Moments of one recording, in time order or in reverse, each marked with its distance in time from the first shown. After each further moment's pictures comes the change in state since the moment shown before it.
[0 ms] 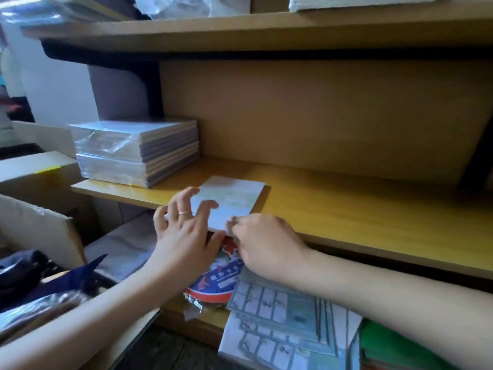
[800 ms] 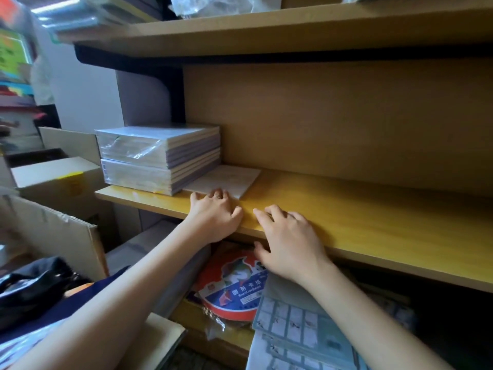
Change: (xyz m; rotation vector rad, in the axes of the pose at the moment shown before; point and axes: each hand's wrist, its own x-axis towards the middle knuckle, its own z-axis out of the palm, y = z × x) left_hand 0.090 -0.044 0.038 0.214 -0.440 -0.050; right_hand 0.042 0.010 0.043 -0.086 0.014 0.203
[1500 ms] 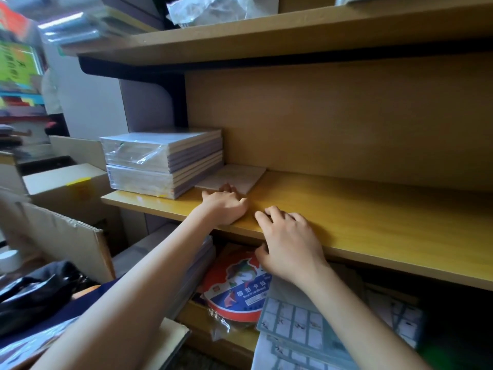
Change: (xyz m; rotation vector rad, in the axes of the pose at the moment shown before) left_hand 0.029 0.011 -0.013 -0.110 -0.200 -0.051; right_hand -0.001 0.001 0.005 0.032 0.080 -0.011
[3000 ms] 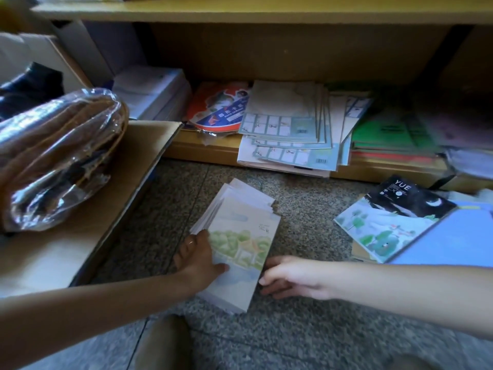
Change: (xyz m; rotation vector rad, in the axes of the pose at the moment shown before) left_hand -0.362 -0.031 0.255 -0.303 -0.496 -0.255; right_hand -0.344 -0.136 0.054 1.612 -1.196 0.971
